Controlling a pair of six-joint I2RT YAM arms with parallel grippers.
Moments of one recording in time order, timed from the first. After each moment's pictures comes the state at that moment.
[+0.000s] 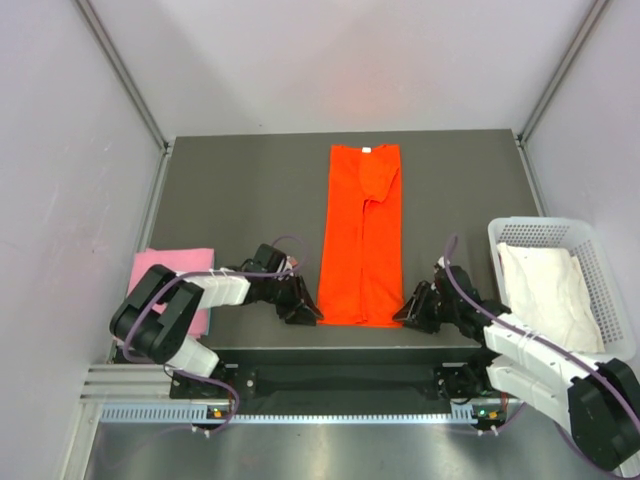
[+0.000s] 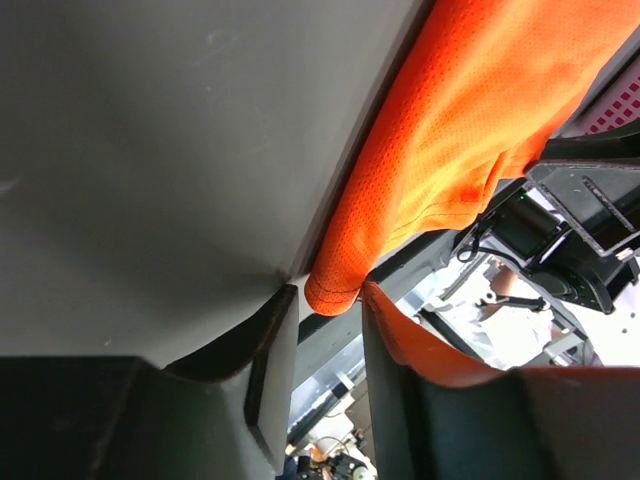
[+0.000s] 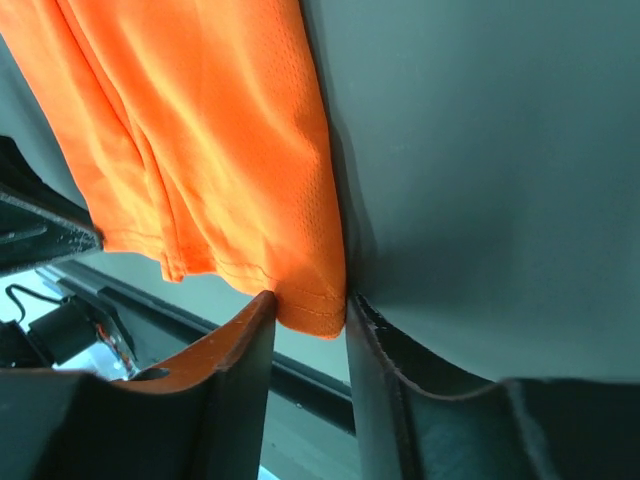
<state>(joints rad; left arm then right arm) -0.52 1.51 0.51 -0.08 0.66 -0.98 0.50 0.88 0.24 -0.25 -0.27 0.96</state>
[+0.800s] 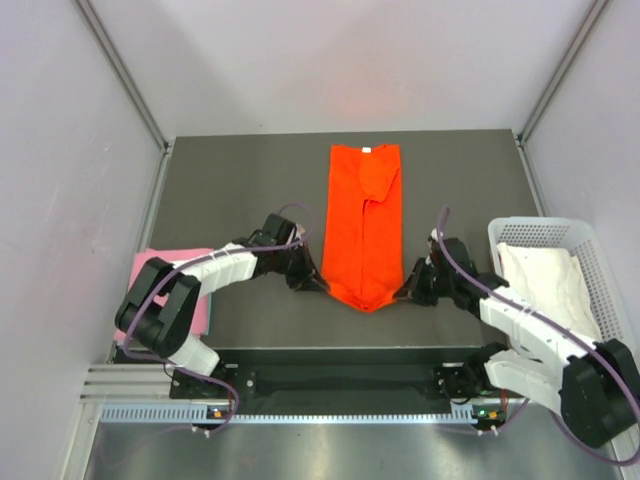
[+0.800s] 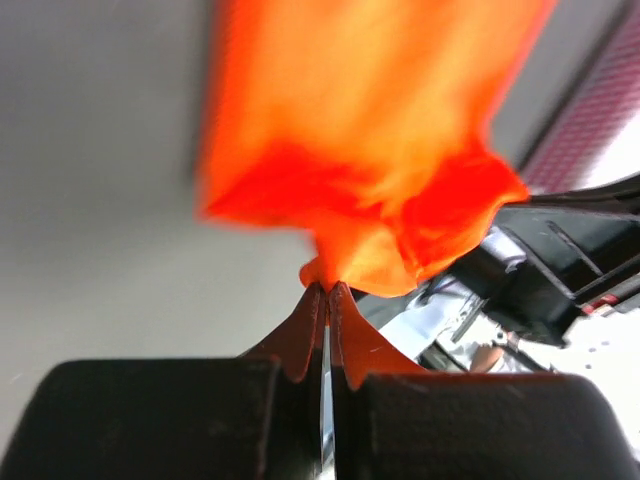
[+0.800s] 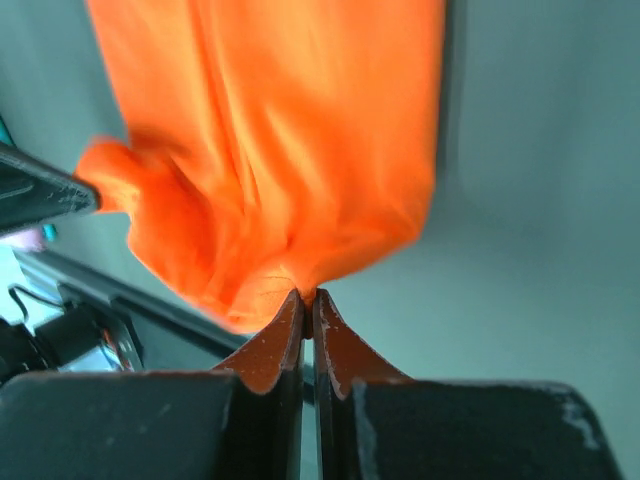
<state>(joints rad) -0.52 1.55 0.78 -0.23 0.57 -0.95 0.47 1.00 0.46 -0.35 -0.26 0.82</state>
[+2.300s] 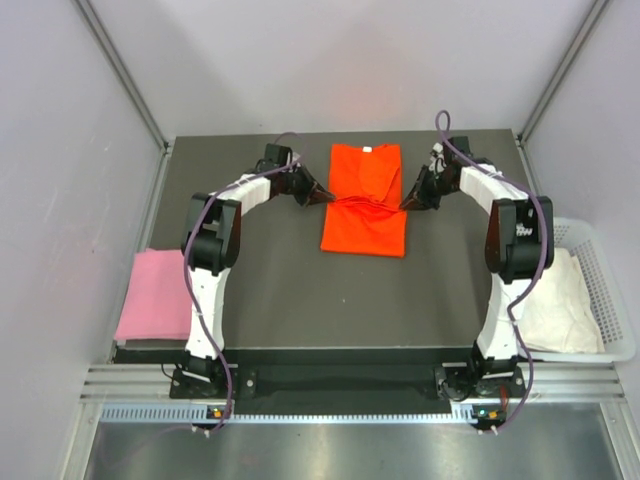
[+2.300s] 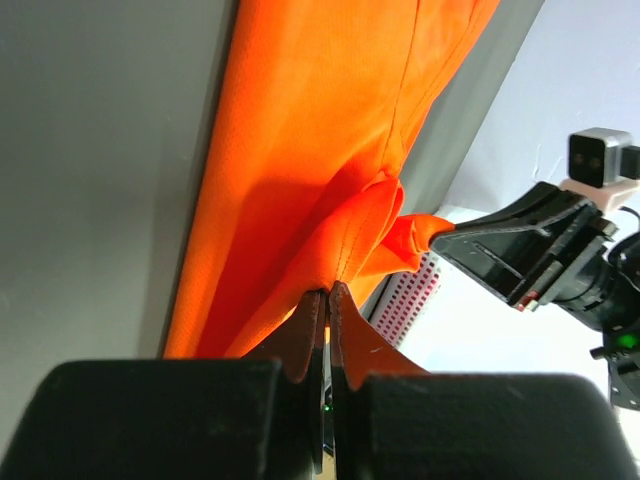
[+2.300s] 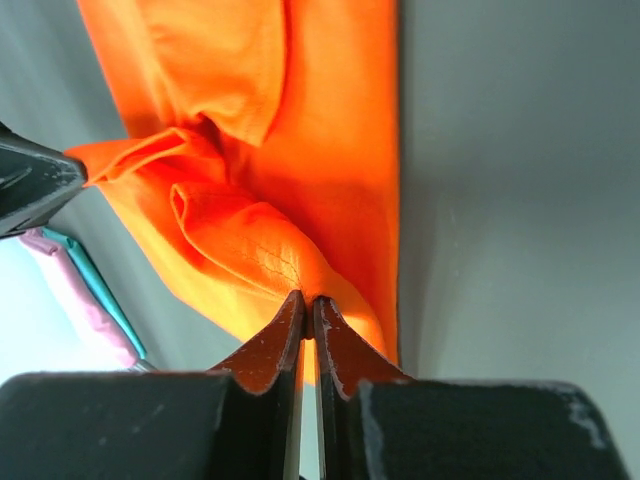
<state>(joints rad) -0.27 2.29 1.71 -0.21 0.71 -1.05 0.09 2.04 1.56 -0.59 -0.53 0.50</state>
